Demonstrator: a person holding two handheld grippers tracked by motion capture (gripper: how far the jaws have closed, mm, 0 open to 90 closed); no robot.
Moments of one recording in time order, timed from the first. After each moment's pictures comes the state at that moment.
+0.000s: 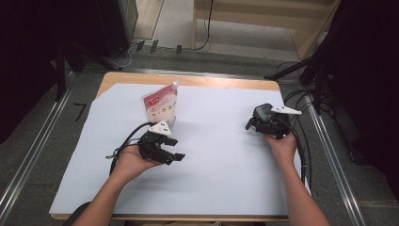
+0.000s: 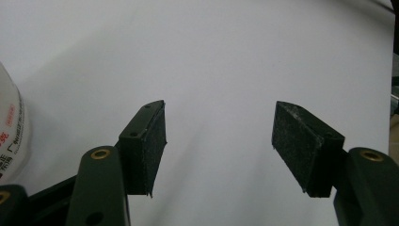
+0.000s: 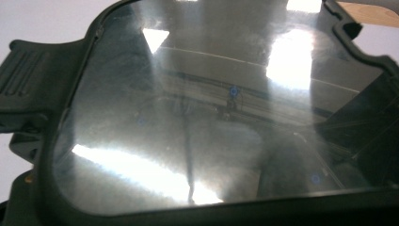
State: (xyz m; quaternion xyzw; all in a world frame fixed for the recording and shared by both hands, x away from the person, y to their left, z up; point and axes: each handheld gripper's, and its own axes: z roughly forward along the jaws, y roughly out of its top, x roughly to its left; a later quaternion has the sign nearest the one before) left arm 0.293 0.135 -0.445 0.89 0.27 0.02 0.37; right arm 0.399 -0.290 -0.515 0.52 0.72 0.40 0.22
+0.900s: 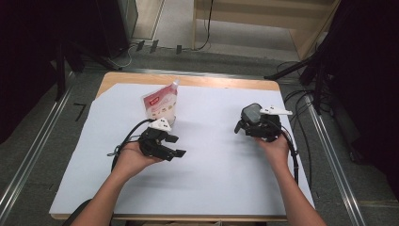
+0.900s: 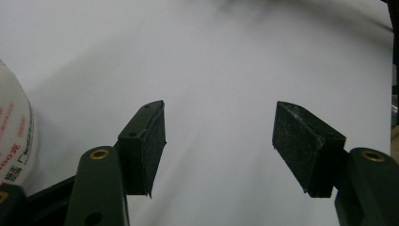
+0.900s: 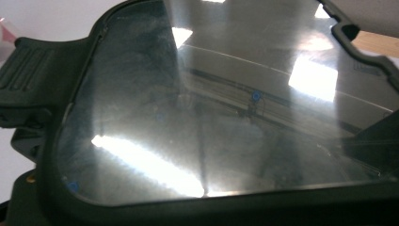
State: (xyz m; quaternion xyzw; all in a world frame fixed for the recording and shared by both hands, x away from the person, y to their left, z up) left arm 0.302 0.134 -0.443 0.88 0.28 0.02 0.38; right arm 0.372 -0.245 -0.485 0.47 0.75 0.41 0.21
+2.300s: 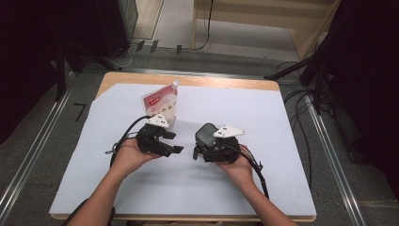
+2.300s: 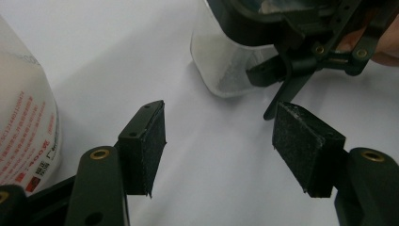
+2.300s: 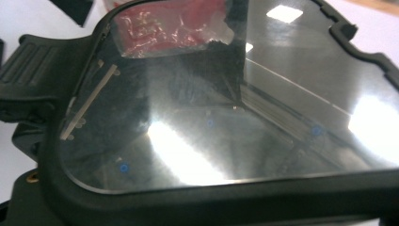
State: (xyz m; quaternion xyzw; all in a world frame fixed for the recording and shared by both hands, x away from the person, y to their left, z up) left arm 0.311 0.141 -0.442 0.88 0.29 0.02 0.38; right arm 0.305 -0.118 -0.496 0.35 0.81 0.45 0.14
